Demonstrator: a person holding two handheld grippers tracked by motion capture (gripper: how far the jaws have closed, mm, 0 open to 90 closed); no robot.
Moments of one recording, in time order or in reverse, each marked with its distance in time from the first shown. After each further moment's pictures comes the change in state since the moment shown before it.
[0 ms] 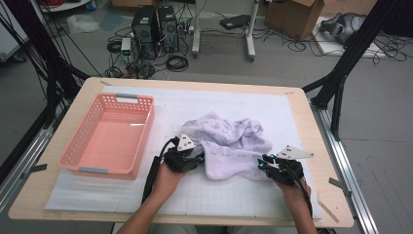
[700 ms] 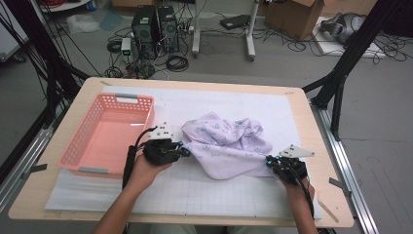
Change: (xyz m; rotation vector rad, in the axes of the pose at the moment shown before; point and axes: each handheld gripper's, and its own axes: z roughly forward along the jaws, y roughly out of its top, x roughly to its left) left arm 0.035 0.022 -0.043 -0.075 -0.173 -0.042; right arm -0.014 -0.006 -0.004 0.066 -0.178 0.039
